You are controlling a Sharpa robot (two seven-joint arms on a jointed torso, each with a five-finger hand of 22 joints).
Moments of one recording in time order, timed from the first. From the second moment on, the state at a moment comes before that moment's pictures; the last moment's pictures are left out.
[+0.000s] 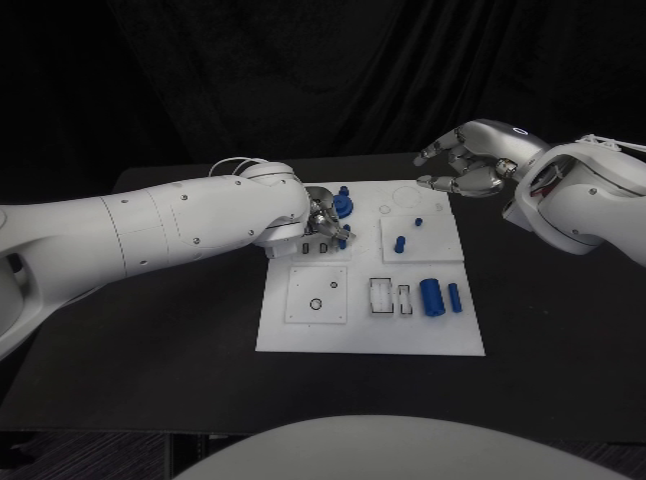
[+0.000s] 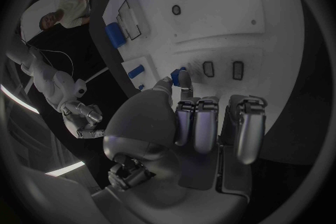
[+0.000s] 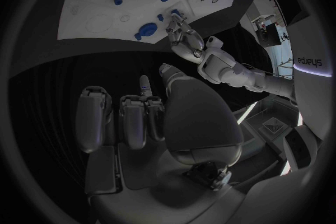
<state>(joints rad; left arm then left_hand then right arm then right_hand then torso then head) 1.35 -0.45 -0.21 1.24 -0.96 0.07 -0.50 1.25 0.12 -0.05 0.24 0.33 0.85 0.02 0.70 0.85 1.47 -0.04 1.57 1.31 1.47 -0.09 1.57 1.31 0.01 1.47 0.03 1.57 1.31 1.46 -0.93 -0.25 1.58 -1.34 -0.39 -0.03 1.32 -0.07 0.18 0.27 0.31 0.83 0.06 0.08 0.24 1.47 -0.04 1.48 1.31 1.47 -0.10 1.50 1.31 0.04 1.47 0.01 1.39 1.31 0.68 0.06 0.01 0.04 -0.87</state>
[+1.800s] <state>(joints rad) 1.35 -0.47 -0.21 1.24 -0.96 0.09 -0.48 1.16 -0.02 0.33 0.13 0.44 0.90 0.04 0.45 0.93 1.46 -0.03 1.57 1.31 1.47 -0.08 1.57 1.31 0.01 1.47 0.03 1.57 1.31 1.46 -0.92 -0.25 1.57 -1.32 -0.38 -0.03 1.32 -0.07 0.18 0.27 0.31 0.84 0.05 0.08 0.24 1.47 -0.04 1.48 1.31 1.47 -0.10 1.50 1.31 0.04 1.47 0.01 1.38 1.31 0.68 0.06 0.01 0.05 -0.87</state>
